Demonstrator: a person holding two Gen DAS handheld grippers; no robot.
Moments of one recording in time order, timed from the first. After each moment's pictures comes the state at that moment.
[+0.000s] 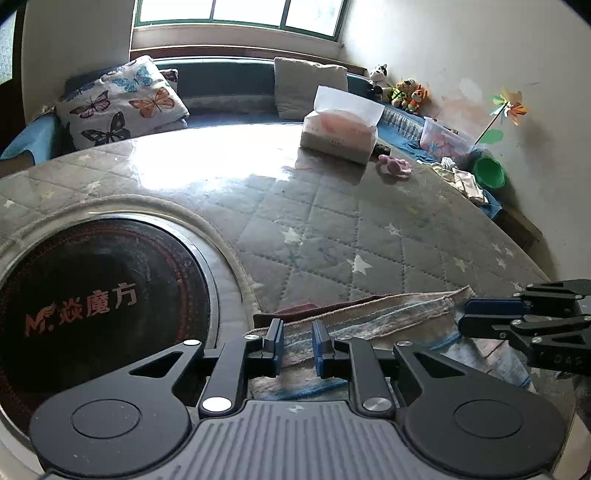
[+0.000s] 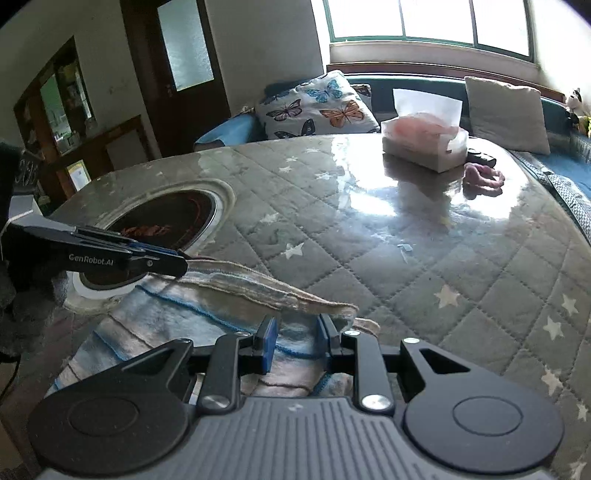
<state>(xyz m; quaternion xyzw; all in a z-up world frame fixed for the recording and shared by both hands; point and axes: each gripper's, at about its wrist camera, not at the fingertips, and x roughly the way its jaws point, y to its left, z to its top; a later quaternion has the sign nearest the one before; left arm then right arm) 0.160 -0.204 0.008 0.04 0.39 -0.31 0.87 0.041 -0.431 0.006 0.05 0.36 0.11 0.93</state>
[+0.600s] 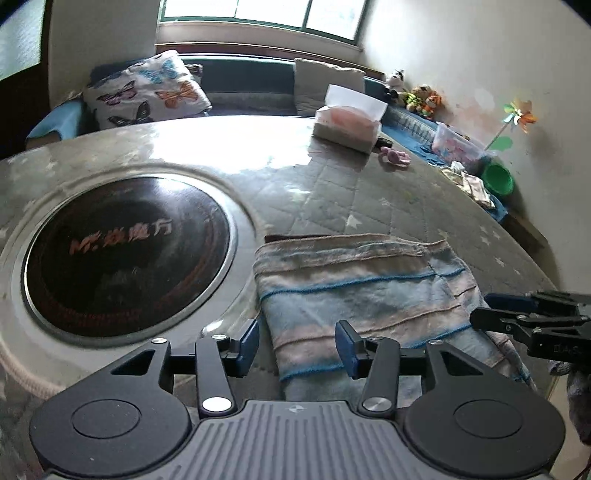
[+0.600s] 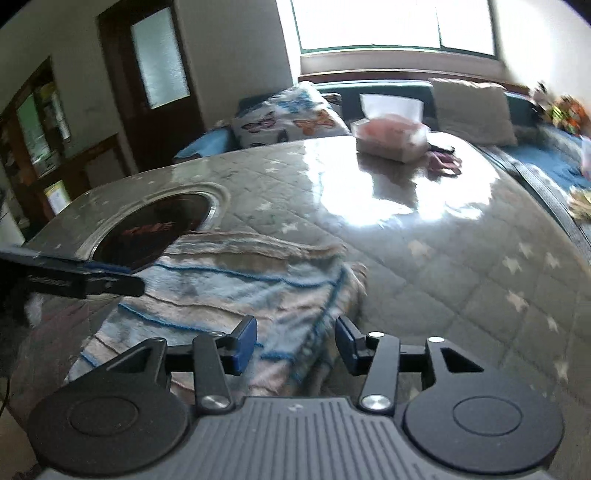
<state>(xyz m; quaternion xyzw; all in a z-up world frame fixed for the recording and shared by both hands) 0.097 -0.170 0.008 0.01 0.40 -0.27 0.87 -0.024 -0.426 0.005 0.08 0.35 0.05 0.93</state>
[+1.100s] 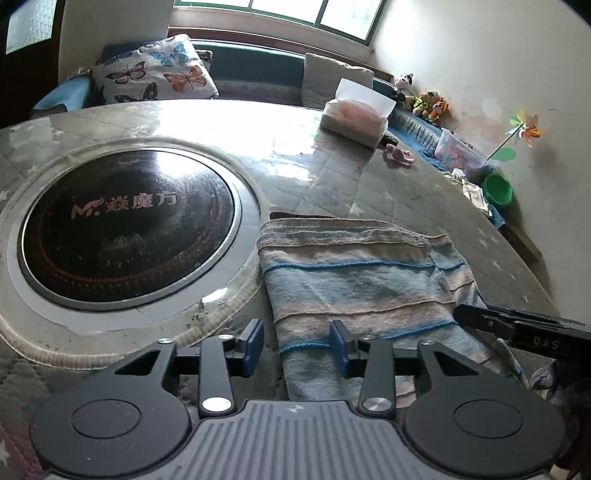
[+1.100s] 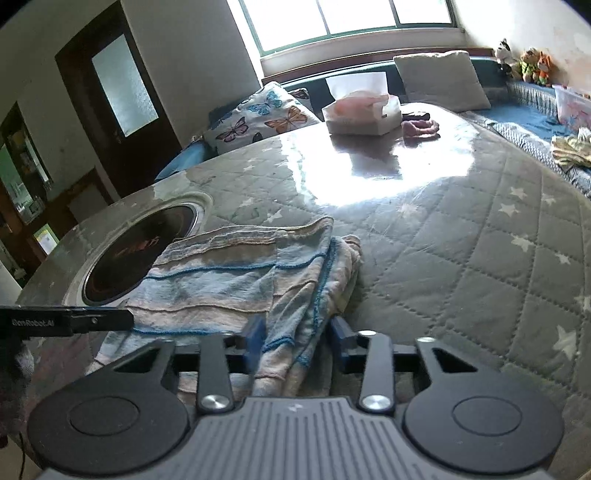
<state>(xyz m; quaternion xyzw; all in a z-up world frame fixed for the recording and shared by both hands) 0.092 -0.163 -0.001 -0.02 0.42 -0.27 0.87 -0.024 -0.425 -0.014 0.16 0.35 0.03 0.92</state>
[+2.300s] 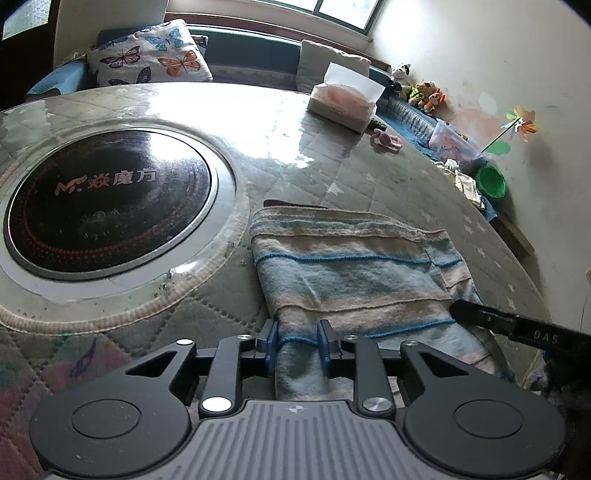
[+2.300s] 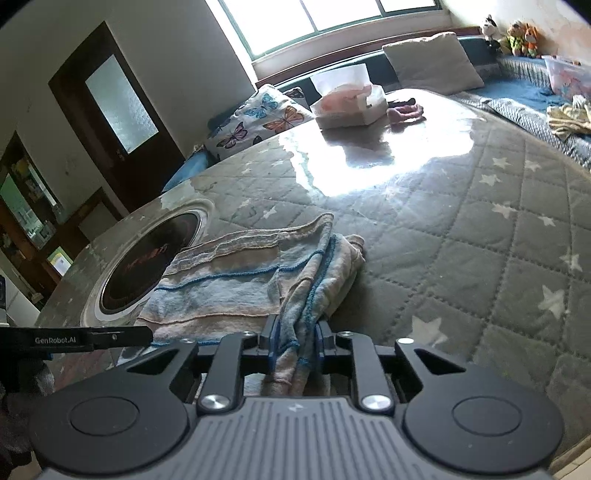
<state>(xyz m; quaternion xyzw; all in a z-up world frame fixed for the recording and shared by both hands) 0.081 -0.177 -0.004 -0.03 0.44 -0.28 0.85 -0.042 -0.445 -0.017 0.22 0.34 0.03 0.91</state>
